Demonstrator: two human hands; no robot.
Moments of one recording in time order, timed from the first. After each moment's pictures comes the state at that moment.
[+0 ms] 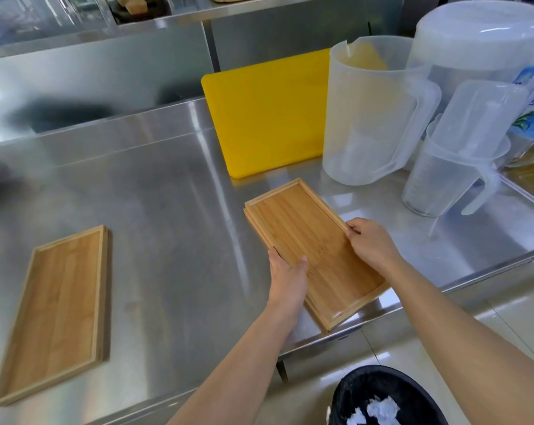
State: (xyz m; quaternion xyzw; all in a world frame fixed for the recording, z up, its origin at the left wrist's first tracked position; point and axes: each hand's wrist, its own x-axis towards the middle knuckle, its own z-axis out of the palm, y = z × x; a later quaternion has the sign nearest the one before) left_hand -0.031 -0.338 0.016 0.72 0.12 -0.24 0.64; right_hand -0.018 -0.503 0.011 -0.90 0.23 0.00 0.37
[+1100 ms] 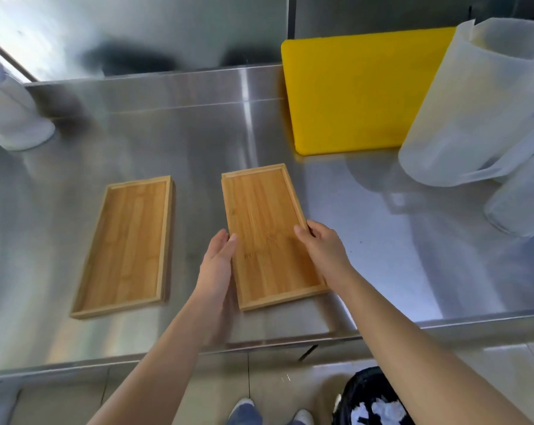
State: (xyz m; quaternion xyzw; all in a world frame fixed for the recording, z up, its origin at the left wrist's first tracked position) left_hand -0.013 -0.149 0.020 0.69 0.19 -0.12 0.69; right_hand 0.005 -0.326 0.000 -0.80 0.15 0.07 0.58
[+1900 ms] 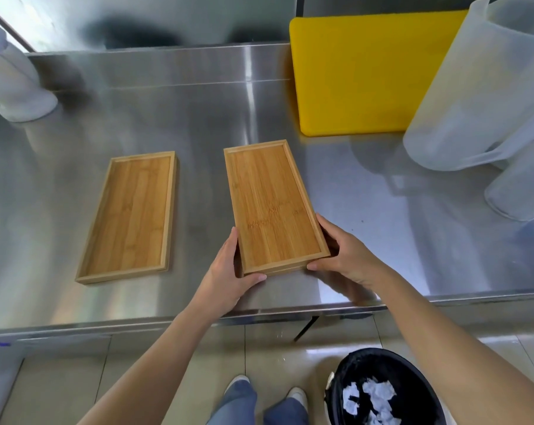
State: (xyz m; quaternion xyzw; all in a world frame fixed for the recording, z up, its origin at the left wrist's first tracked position) left_hand -0.062 -0.131 -0.005 0.87 -0.03 -0.16 0.46; right_hand -0.043 -0.363 0.006 -0.83 0.01 0.22 0.52
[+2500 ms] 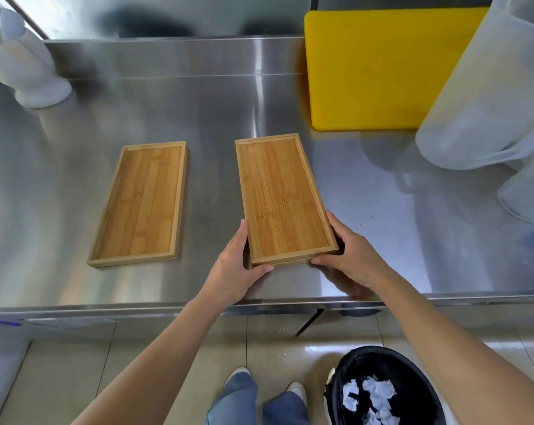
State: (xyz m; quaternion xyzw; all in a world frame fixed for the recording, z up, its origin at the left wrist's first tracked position) left_hand -0.066 -0.133 -0.003 0.89 -0.03 -0.14 0.44; right_hand -0.051 -0.355 0.000 -0.88 0.02 0.19 0.44
